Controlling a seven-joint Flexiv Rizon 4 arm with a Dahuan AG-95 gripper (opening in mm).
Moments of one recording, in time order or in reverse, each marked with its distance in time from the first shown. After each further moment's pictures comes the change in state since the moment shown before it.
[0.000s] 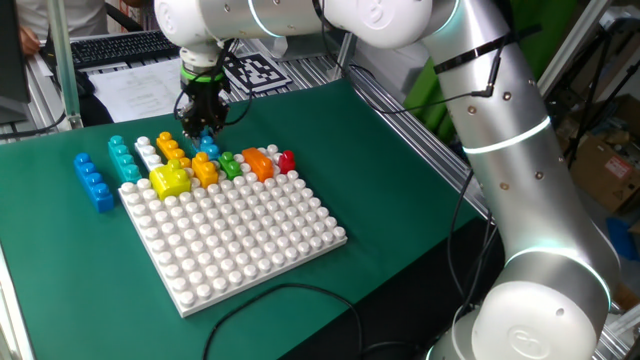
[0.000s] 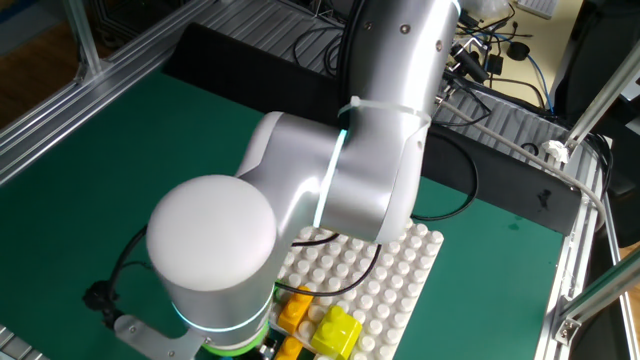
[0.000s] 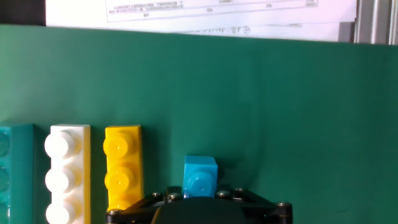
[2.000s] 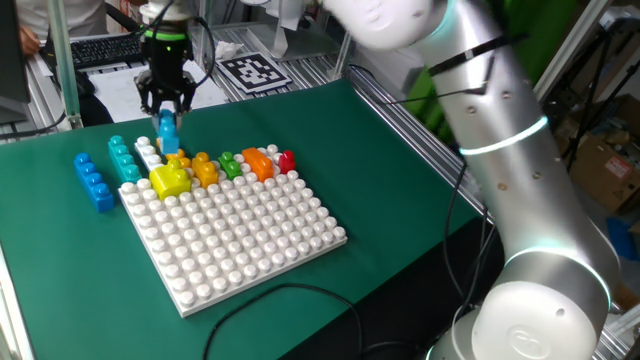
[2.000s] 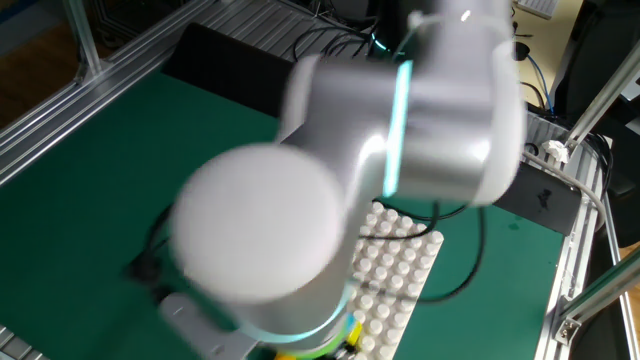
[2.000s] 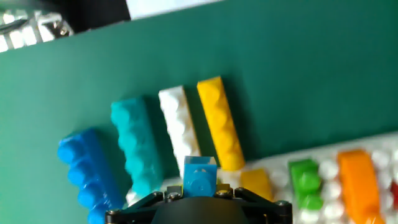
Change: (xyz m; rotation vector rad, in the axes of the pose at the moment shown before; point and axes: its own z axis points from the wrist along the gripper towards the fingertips) arm 0.051 0.114 -0.104 -0.109 0.137 0.247
